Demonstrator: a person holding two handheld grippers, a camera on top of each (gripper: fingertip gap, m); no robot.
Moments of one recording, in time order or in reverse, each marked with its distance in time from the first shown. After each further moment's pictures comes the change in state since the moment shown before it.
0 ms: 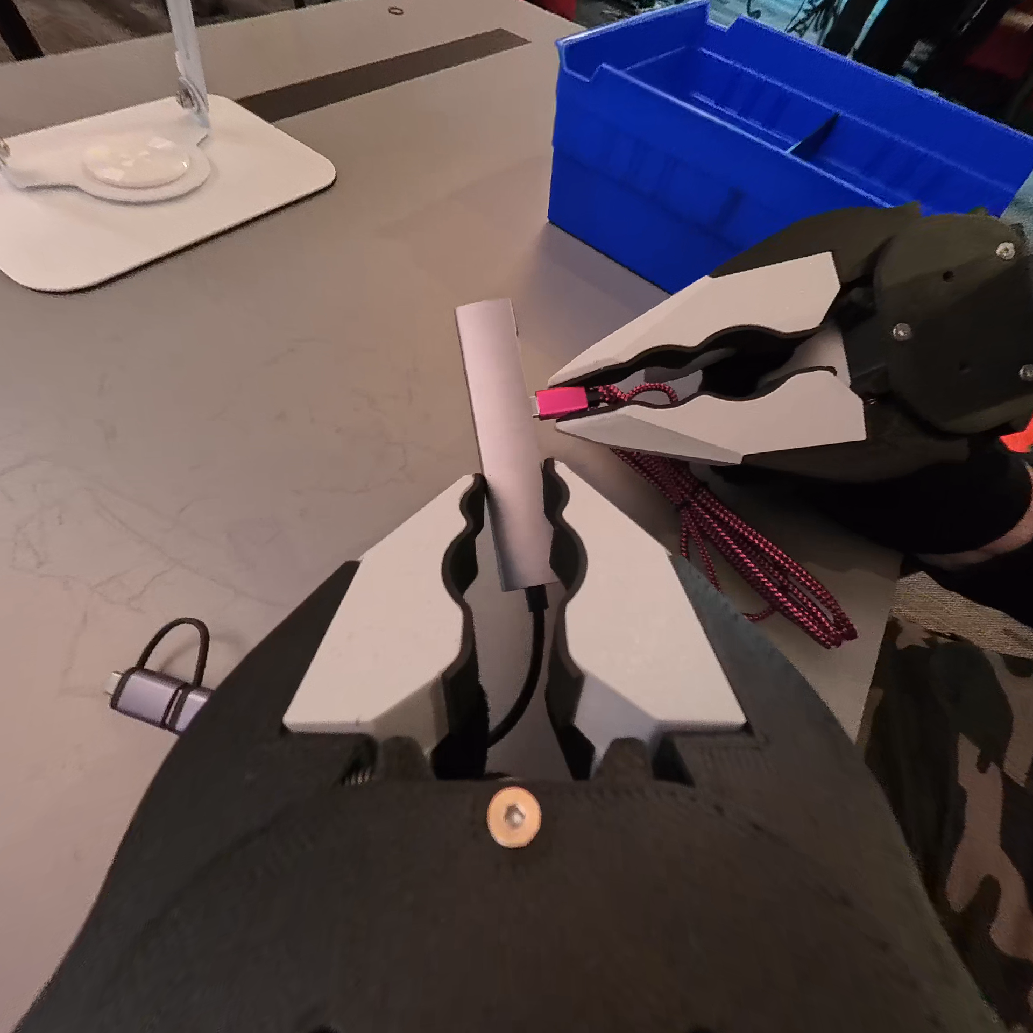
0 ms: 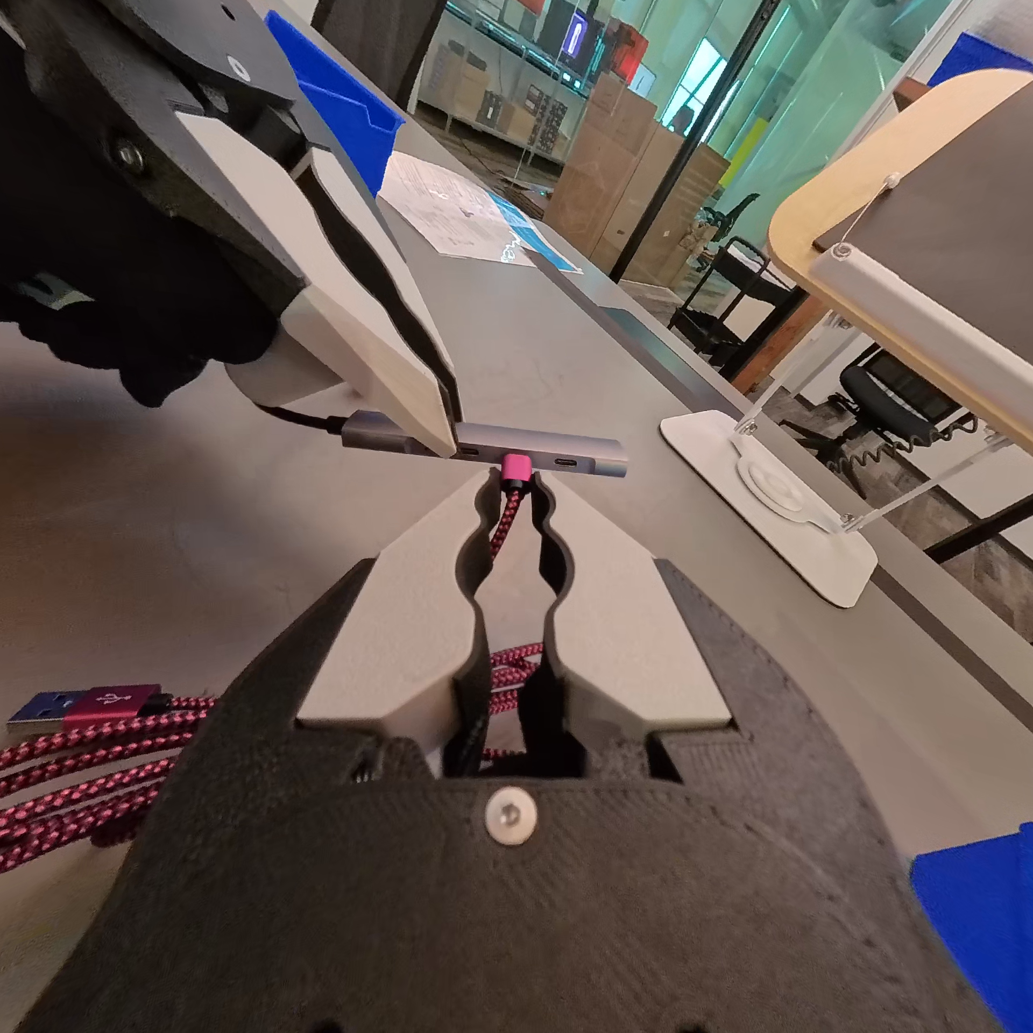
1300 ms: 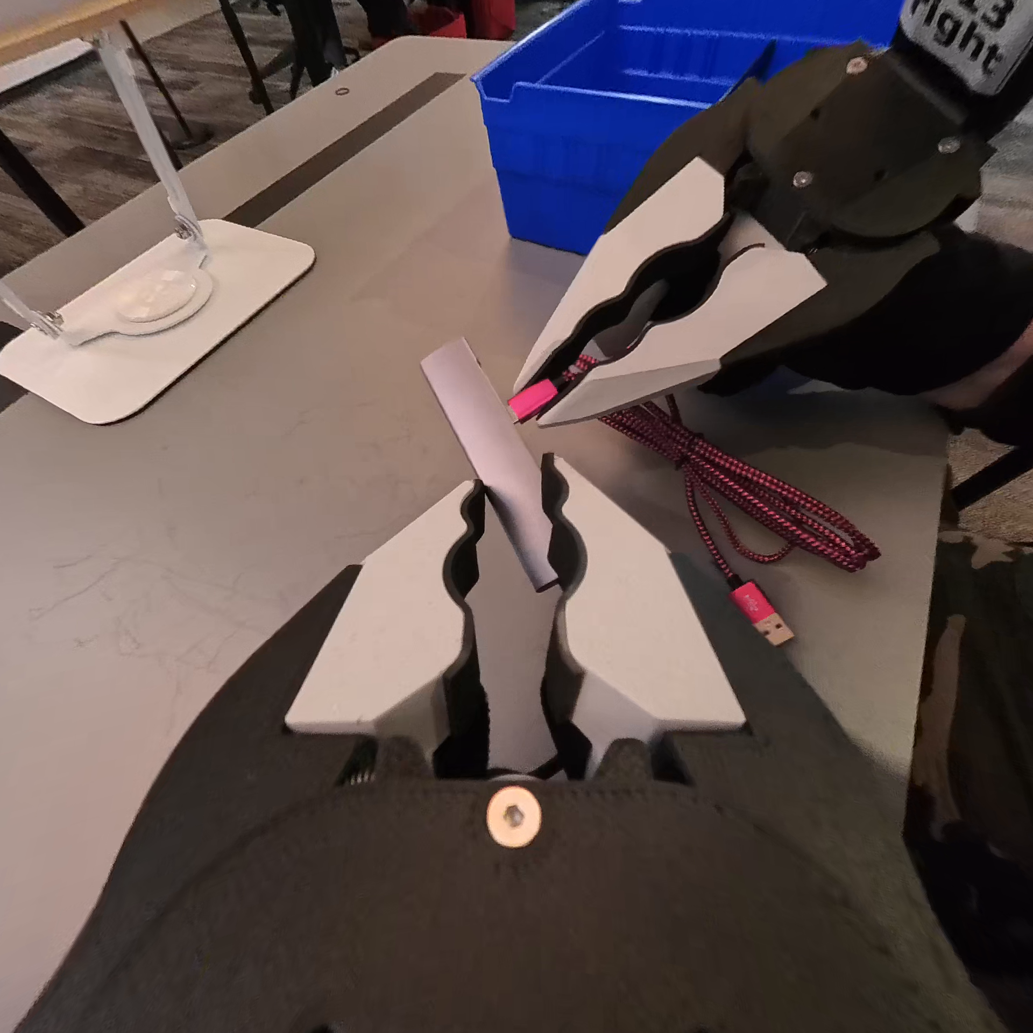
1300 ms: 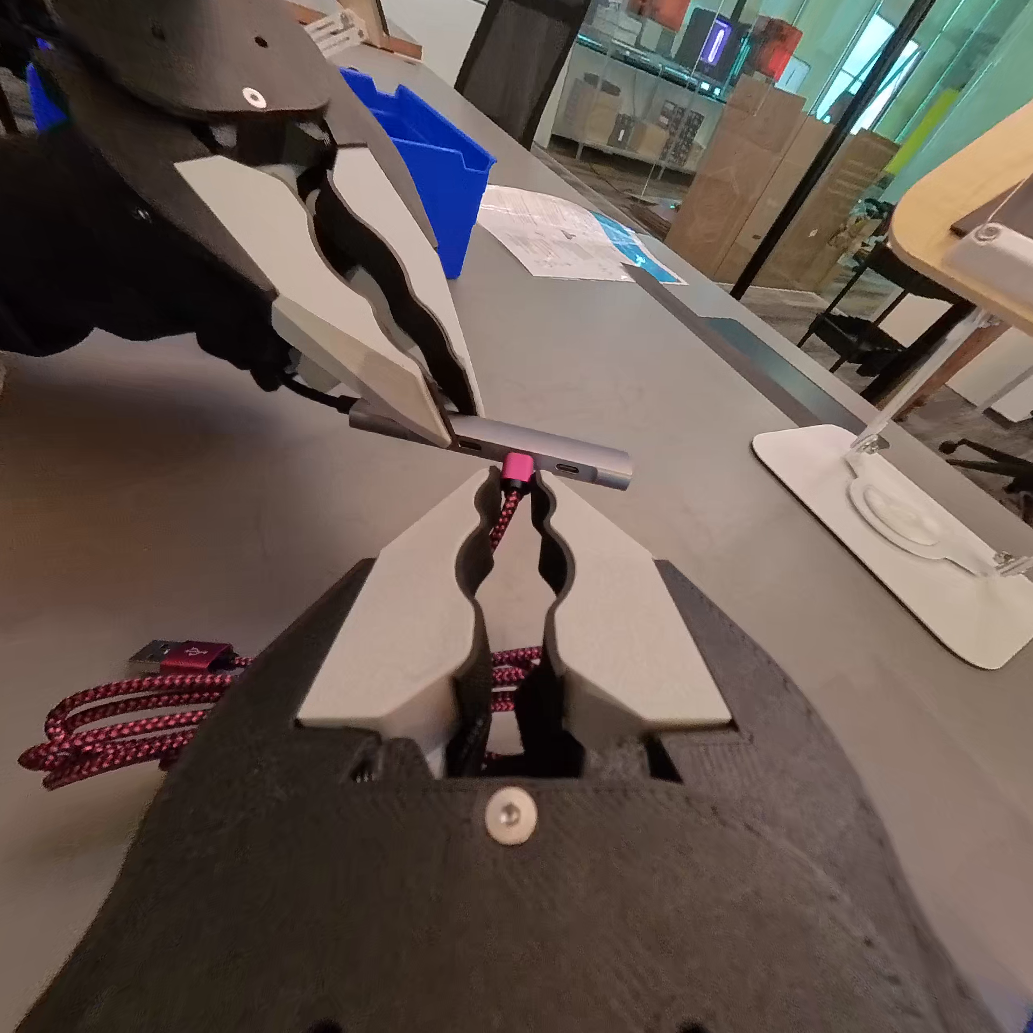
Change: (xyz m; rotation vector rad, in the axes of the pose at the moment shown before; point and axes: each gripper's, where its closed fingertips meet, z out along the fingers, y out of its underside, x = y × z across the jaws) left arm 0.010 -0.006 -0.008 0.016 0.010 0.257; right arm -0.003 -0.005 -0.005 0.035 -0.246 0.088
